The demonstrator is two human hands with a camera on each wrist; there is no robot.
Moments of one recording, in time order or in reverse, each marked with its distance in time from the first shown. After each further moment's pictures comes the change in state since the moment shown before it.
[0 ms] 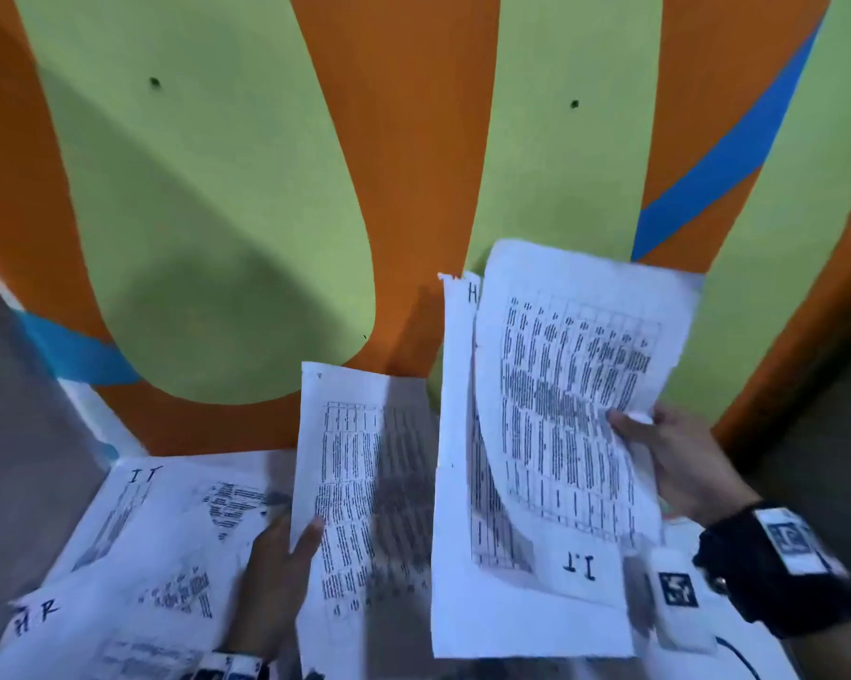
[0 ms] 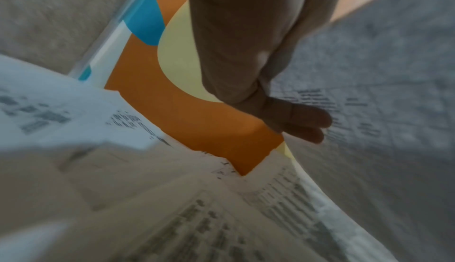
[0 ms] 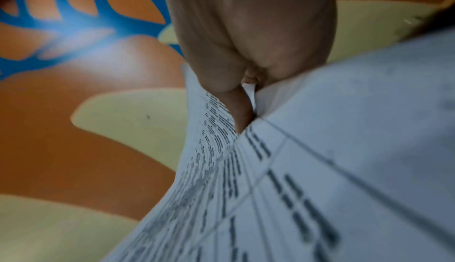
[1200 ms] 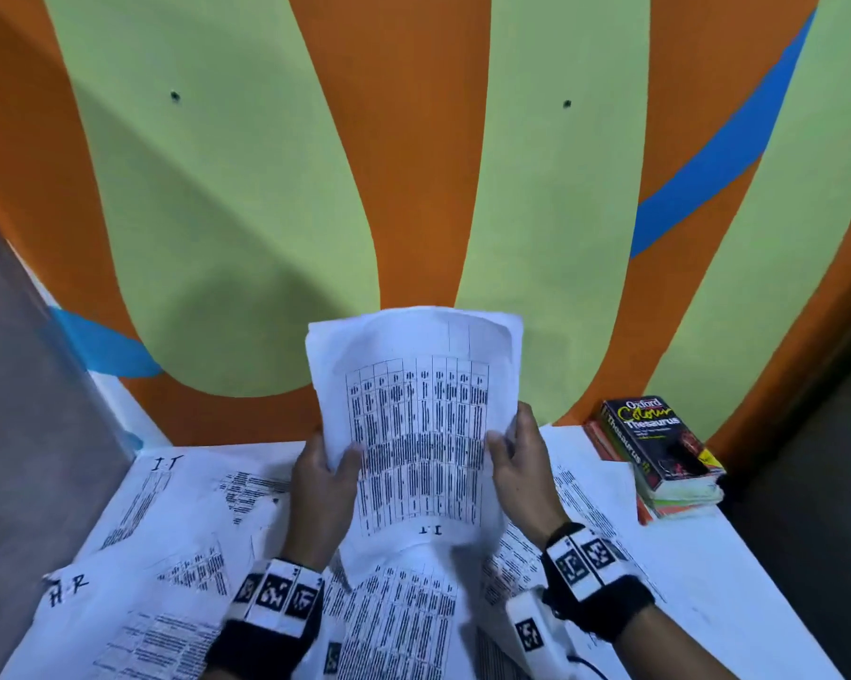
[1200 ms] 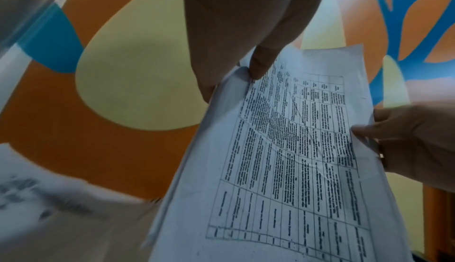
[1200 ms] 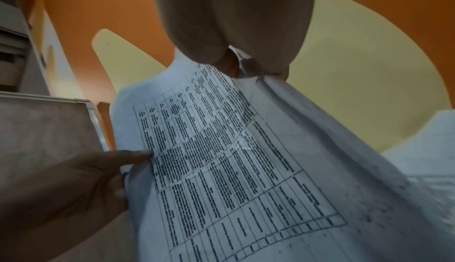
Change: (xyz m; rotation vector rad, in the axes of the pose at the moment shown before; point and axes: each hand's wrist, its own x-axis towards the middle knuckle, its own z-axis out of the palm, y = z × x) left_hand 0.006 0.068 0.031 0.014 0.139 0.248; right_hand -0.025 0.074 0.106 -0.492 -0.050 -0.402
